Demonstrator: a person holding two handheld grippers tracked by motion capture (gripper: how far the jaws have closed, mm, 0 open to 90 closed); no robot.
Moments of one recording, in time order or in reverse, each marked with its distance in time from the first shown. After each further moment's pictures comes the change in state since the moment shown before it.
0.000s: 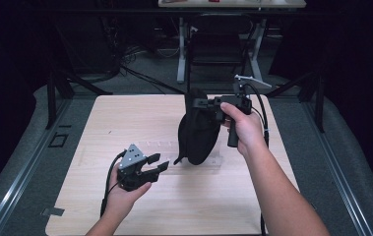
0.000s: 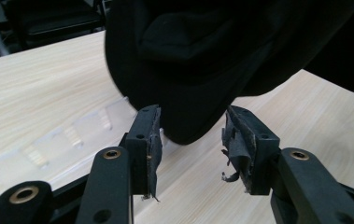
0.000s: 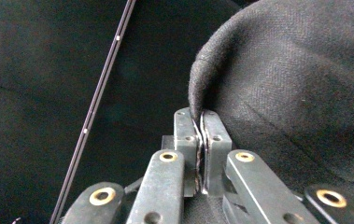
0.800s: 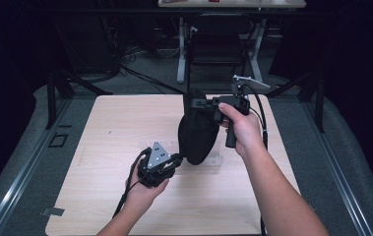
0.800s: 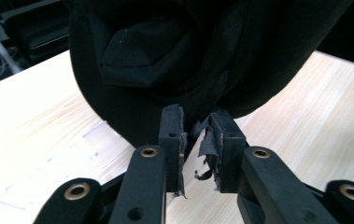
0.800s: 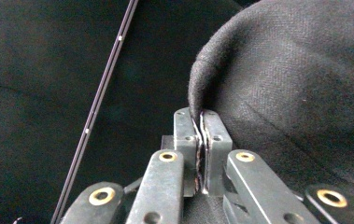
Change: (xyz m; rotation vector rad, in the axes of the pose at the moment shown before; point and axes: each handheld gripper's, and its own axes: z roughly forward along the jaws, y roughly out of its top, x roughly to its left) left arm -0.032 0.019 0.032 0.066 0.058 0.144; right arm 0.002 -0.002 0.004 -0.004 0.009 -0.005
